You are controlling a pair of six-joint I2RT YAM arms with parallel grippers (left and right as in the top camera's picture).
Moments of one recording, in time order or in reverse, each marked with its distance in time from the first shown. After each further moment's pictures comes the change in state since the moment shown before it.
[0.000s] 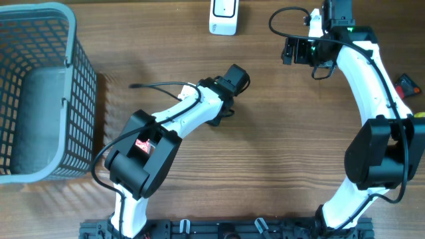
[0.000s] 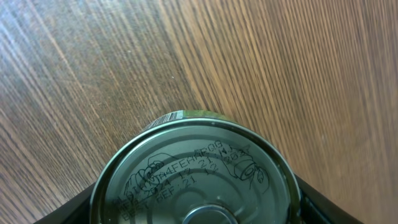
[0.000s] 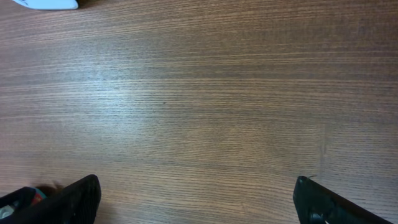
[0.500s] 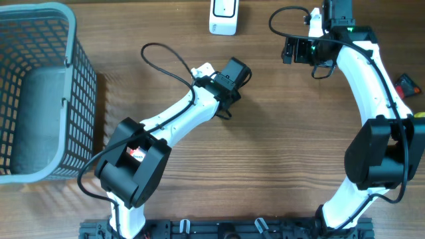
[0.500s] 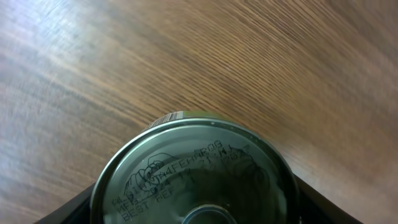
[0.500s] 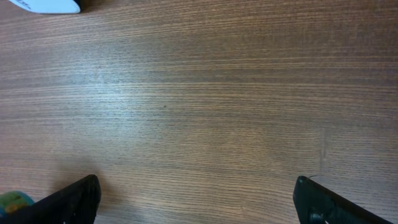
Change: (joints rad) left arm 0.000 -0.082 0.001 0.071 0.055 0.633; right arm 0.000 0.000 0.000 0.011 0.000 -0.002
